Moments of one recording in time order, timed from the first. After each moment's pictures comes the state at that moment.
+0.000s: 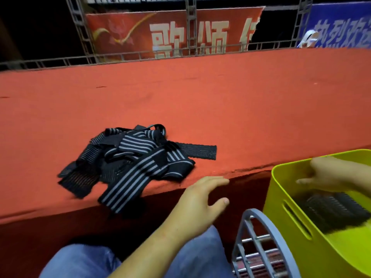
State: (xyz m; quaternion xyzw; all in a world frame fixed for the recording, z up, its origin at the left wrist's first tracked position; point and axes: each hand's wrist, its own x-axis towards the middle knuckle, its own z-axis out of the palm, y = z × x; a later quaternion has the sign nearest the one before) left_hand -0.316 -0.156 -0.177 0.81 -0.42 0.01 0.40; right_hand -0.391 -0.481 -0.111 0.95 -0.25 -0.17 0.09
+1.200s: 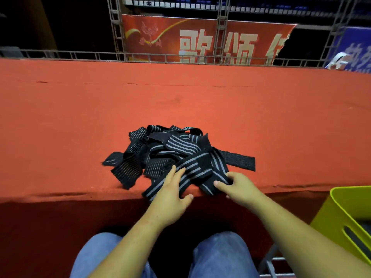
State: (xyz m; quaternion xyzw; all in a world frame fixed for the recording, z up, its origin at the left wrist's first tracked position) left_hand -0.223 -0.004 -0.223 0.88 -0.22 -0.02 0.43; right_hand -0.249 -0.244 -0.200 0.91 -0.13 0.02 -0.40
